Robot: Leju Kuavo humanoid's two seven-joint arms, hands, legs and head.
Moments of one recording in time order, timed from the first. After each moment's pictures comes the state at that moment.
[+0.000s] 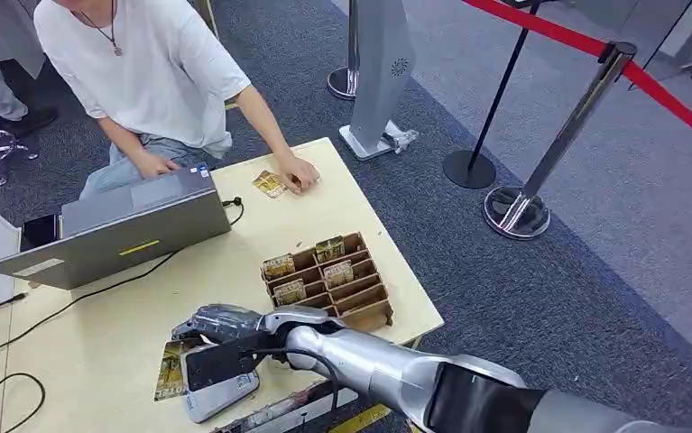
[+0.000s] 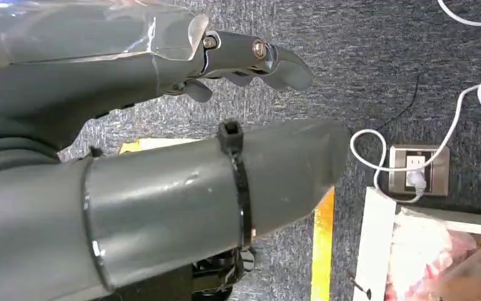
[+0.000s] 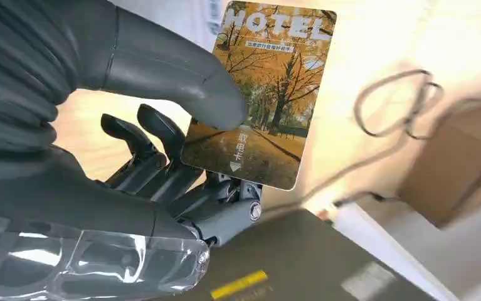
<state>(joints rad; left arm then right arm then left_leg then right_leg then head) -0.11 -0.19 0.43 -0.20 -0.36 0.28 -0.16 -0.54 0.04 0.77 -0.87 0.37 0.17 -0.43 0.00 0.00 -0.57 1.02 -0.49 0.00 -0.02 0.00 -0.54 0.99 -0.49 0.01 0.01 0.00</state>
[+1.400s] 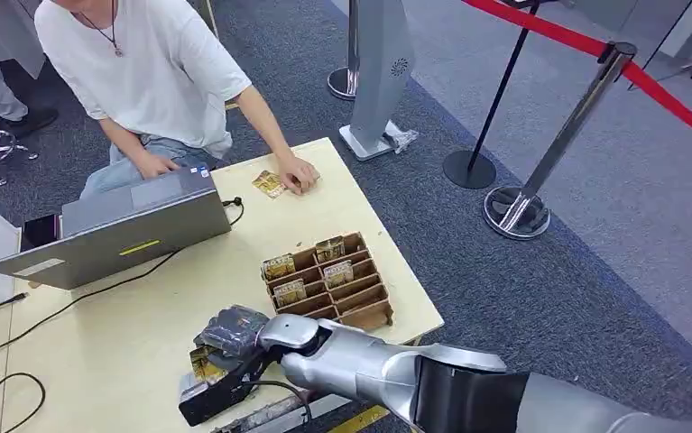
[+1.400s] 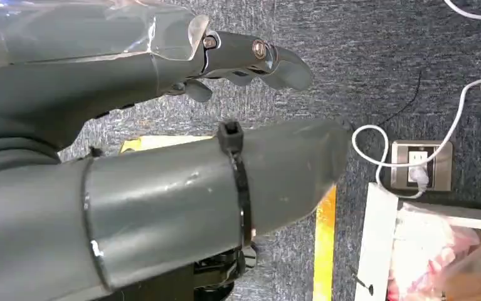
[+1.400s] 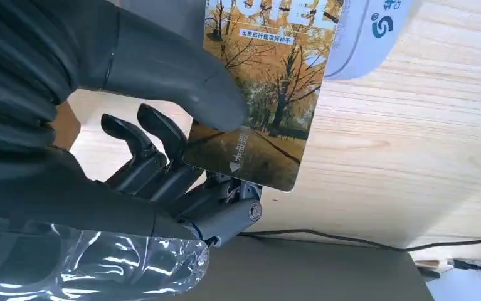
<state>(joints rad) -0.11 -0.19 0.42 -0.20 -0.36 0.27 -0.15 -0.63 0.07 1.00 -0.63 0.70 -0.10 -0.23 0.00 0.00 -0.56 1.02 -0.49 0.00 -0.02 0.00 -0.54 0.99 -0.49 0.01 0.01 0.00</state>
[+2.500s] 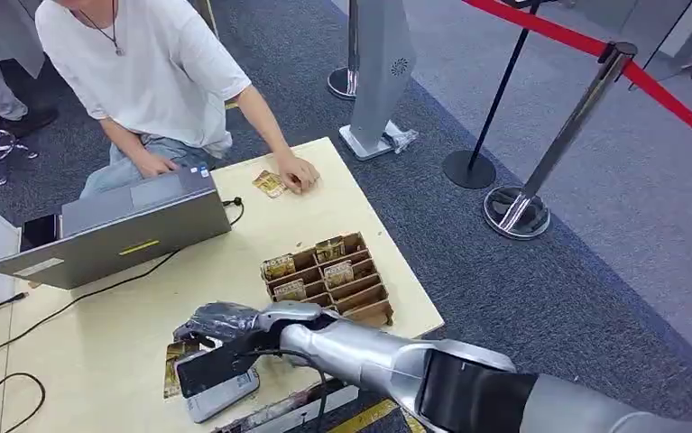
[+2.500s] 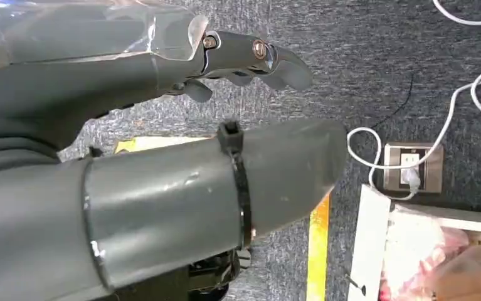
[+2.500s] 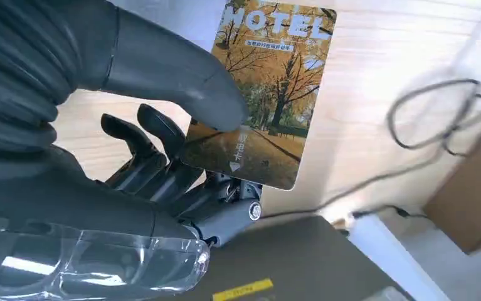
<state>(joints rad) -0.11 -0.19 0.42 -0.20 -0.35 0.26 -0.17 -0.61 0.04 0.85 -0.79 0.36 0.13 -0.44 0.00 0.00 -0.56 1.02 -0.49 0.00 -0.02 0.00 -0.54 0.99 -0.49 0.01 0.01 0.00</state>
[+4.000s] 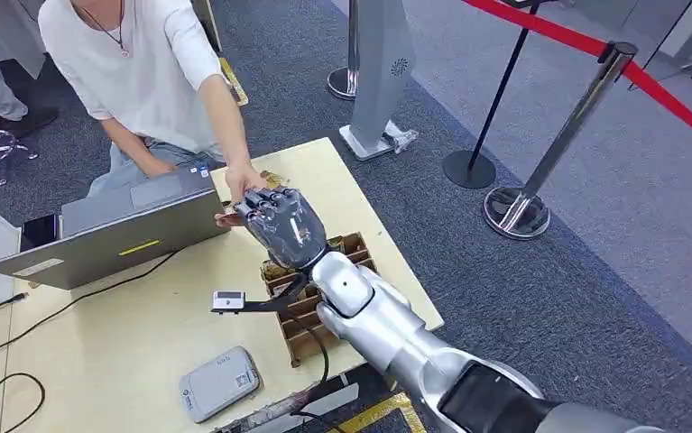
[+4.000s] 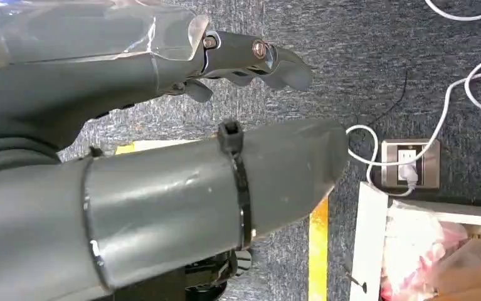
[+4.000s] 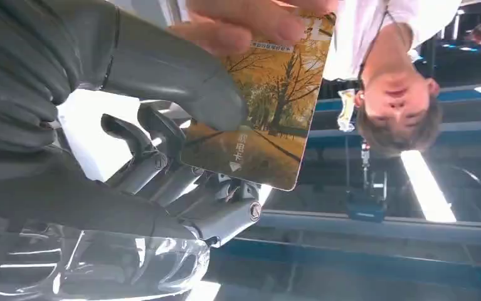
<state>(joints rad) -0.12 -0.19 0.39 -0.20 -0.35 0.28 -0.15 -0.47 0.02 0.37 -1.07 1.51 -0.68 -0.09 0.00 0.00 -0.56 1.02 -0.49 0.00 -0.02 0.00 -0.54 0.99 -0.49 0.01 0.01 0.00</state>
